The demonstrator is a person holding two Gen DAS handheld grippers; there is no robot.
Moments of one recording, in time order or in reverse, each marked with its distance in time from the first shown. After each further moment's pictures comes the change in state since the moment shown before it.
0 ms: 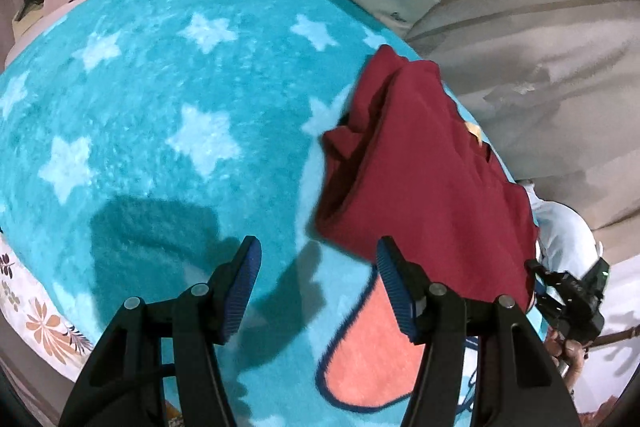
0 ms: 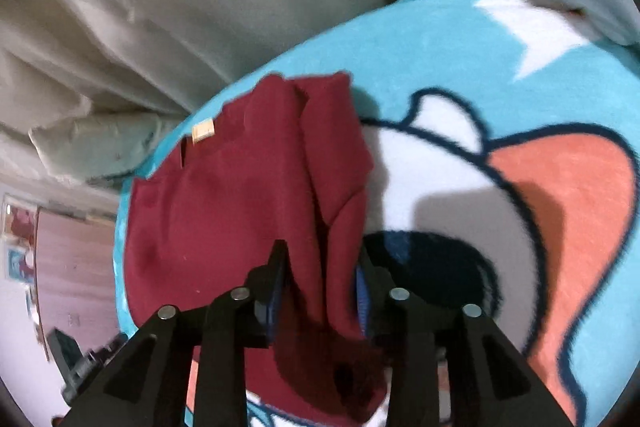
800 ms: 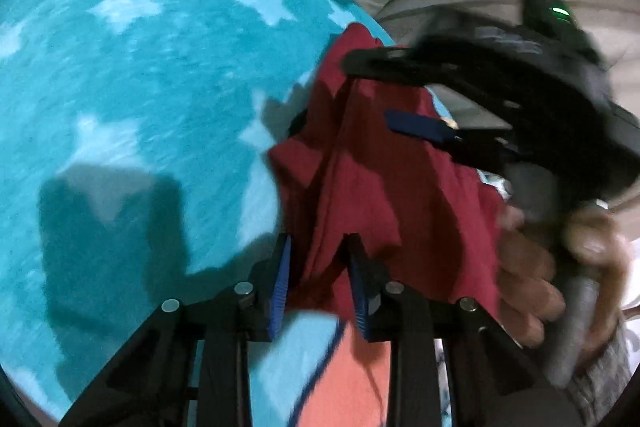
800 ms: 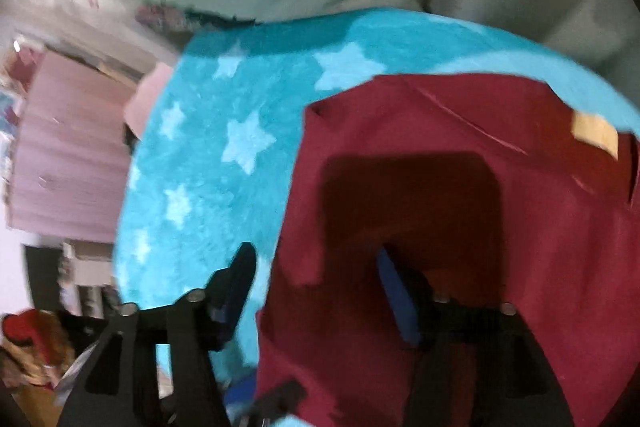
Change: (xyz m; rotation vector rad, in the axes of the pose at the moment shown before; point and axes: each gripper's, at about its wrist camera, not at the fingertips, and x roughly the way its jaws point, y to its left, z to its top) left arm 0.046 0.005 0.027 -0.016 0.086 -0.206; right arm 0.197 0.305 -0.041 -0.493 0.348 -0.045
